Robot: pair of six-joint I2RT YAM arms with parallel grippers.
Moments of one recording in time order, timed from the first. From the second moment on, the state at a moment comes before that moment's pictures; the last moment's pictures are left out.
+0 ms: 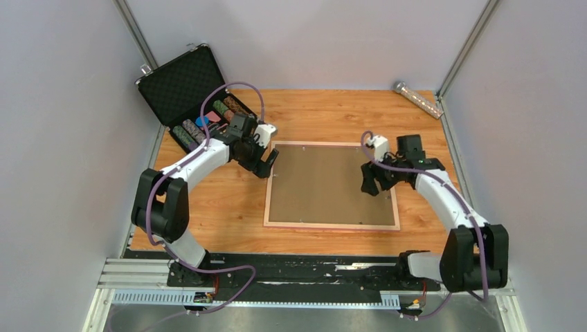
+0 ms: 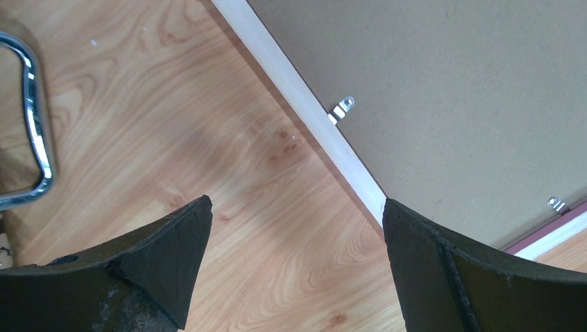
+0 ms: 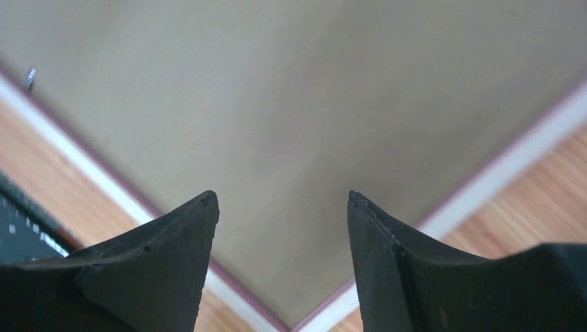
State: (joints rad) left arm -0.37 1.64 1.19 -0.59 0.22 0.22; right arm 0.04 1.31 0.89 -0.60 -0.48 -0.39
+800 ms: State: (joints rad) left arm -0.37 1.64 1.11 -0.56 0.21 0.28; right arm 0.67 1.07 0.60 -0.66 -0.28 -0.59
